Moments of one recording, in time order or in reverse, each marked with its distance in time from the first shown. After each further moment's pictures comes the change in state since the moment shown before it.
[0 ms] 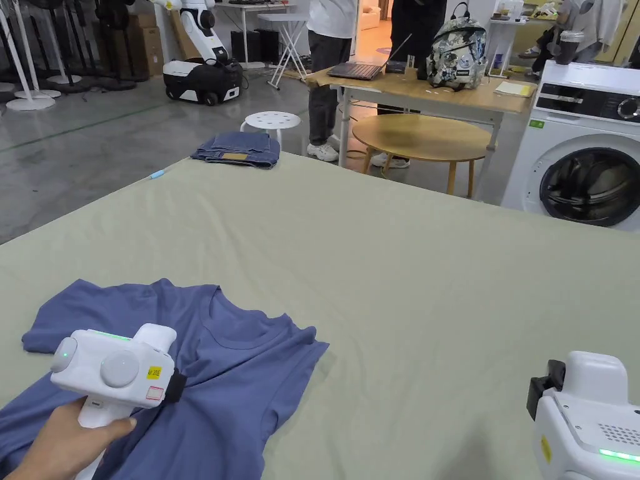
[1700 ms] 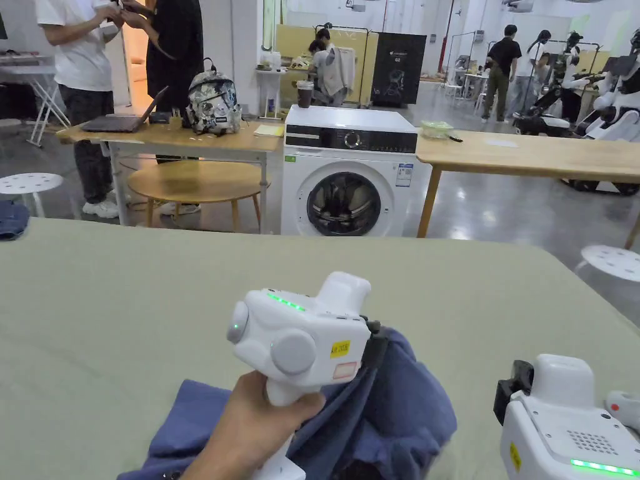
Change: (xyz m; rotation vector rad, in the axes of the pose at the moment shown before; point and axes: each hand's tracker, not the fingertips) left arm 0.519 0.069 0.137 0.387 -0.759 -0.589; right arm 0.223 -0.009 0.129 0.103 -0.374 -0.175
